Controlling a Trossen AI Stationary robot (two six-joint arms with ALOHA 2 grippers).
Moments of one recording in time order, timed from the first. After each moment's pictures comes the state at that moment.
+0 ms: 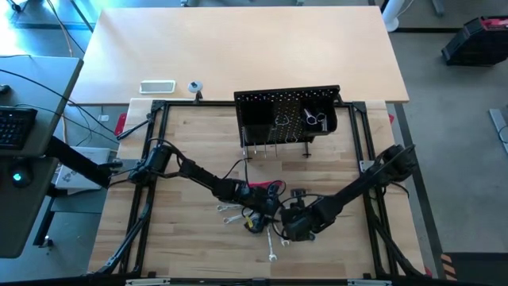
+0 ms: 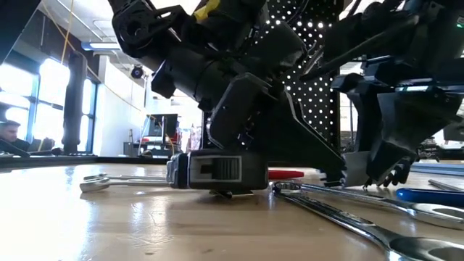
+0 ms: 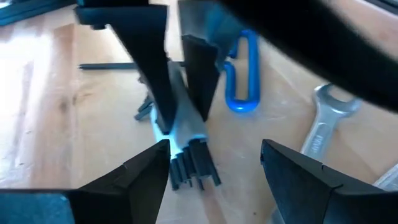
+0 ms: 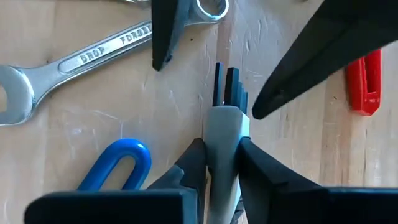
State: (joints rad) left arm -0.24 2.17 1.20 0.42 0.03 0.21; right arm 0.54 1.88 1.11 -0.62 0.34 0.39
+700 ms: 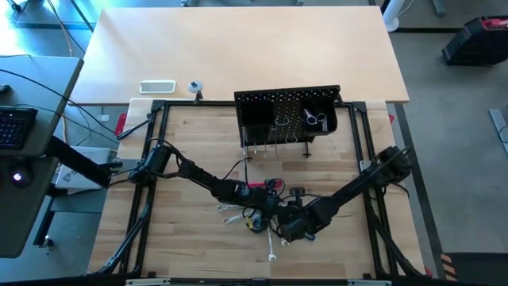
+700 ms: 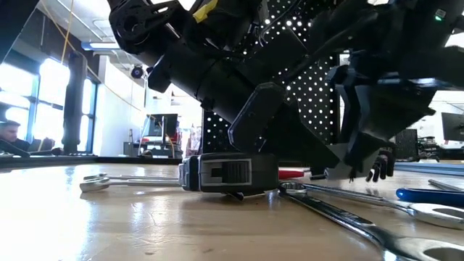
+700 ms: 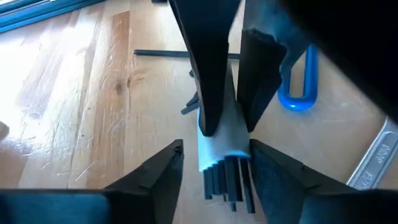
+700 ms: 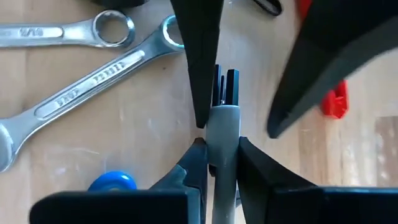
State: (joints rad) left arm -0.24 2.16 1.20 0.41 -0.16 0.16; right arm 0.53 1.88 1.20 -0.69 0.43 0.49
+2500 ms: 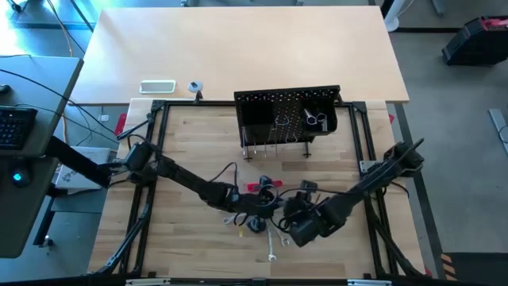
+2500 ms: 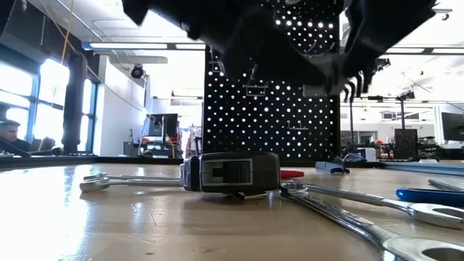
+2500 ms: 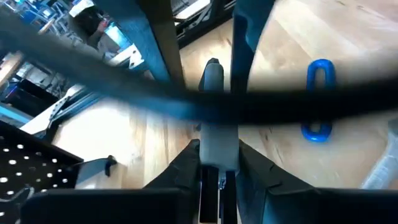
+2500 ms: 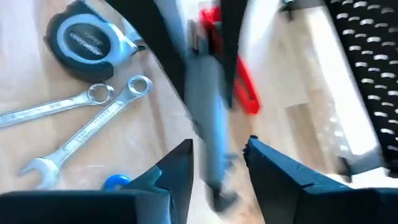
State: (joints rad) left arm -0.34 1.96 1.22 0.27 -0.44 0.38; right arm 0.60 1.77 1.38 -1.01 0.58 0.73
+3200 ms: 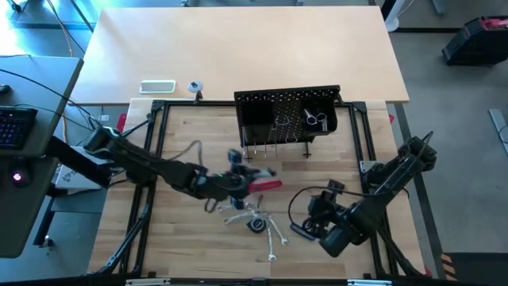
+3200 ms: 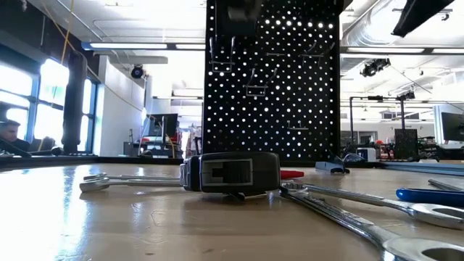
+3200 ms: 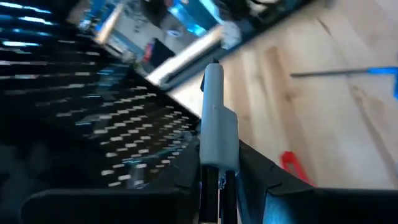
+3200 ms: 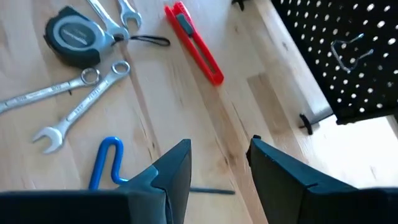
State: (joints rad) left arm -0.36 1.54 1.22 -0.20 -0.74 0.44; right arm 0.77 1.63 1.38 -1.30 0.68 1.07
